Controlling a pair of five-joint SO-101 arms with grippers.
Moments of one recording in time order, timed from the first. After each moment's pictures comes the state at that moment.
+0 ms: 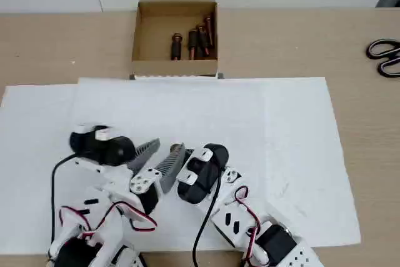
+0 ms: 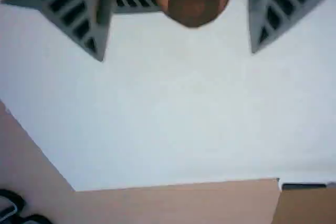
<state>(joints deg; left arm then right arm) 23.6 -103.1 71.3 63.5 23.6 -45.6 -103.0 92.5 37.2 8.0</state>
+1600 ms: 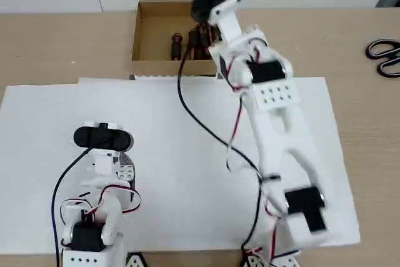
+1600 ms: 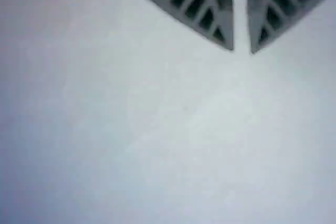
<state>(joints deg) -1.1 -103.0 92.7 63.5 2.3 -16.2 8.1 -10.5 44.0 19.6</state>
